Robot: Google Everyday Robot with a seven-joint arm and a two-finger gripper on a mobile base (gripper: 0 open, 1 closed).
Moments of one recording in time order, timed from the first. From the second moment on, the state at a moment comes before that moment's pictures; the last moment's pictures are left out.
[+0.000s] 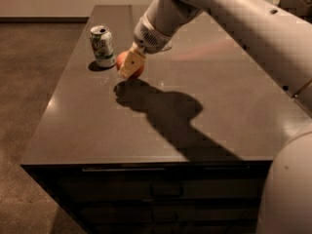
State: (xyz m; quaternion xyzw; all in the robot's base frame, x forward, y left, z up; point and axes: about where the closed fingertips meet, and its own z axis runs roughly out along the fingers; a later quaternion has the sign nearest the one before) arm 0.631 0.051 0.904 -0.58 0.75 0.18 0.25
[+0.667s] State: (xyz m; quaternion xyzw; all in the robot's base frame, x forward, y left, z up) arm 0.698 -0.007 0.907 -0.48 0.81 0.16 0.29
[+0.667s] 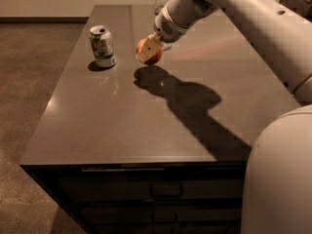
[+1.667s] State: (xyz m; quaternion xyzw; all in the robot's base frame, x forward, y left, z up) arm 0.757 -0.058 0.890 -0.41 0.83 0.13 0.36
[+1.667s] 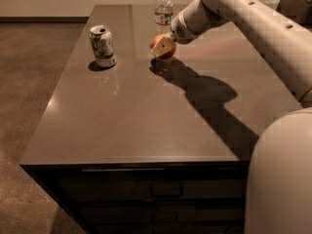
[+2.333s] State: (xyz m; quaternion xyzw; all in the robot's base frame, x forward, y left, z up) arm 0.780 -0.076 0.879 -0.40 0.83 0.13 0.36
